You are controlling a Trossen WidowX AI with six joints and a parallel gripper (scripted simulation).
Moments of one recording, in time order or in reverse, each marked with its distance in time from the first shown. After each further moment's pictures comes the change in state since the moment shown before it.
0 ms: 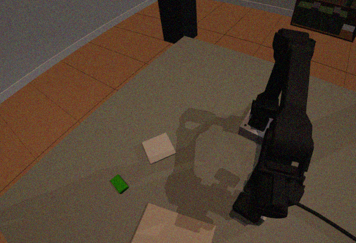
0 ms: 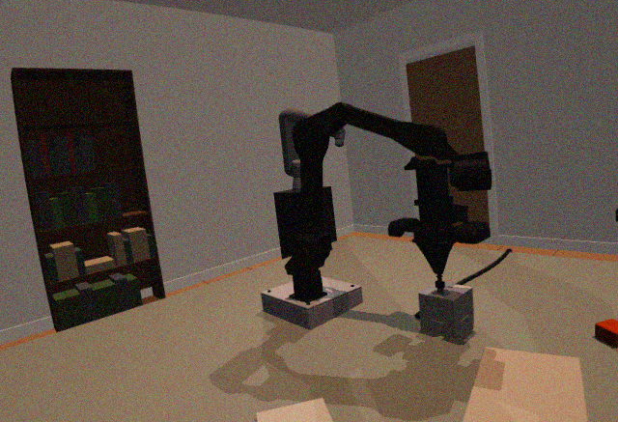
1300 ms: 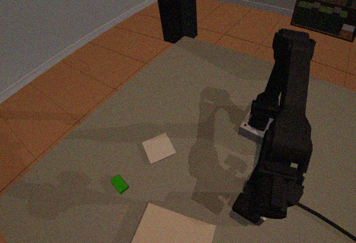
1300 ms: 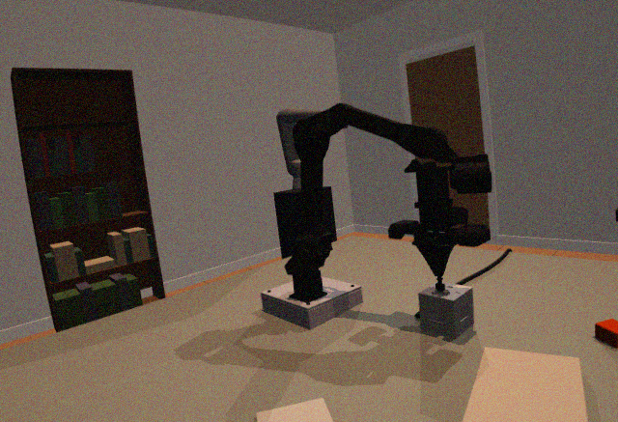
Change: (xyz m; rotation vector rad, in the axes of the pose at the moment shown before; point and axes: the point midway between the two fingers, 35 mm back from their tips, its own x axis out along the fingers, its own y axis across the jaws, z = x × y) arm 0.005 0.000 0.000 0.000 0.000 0.000
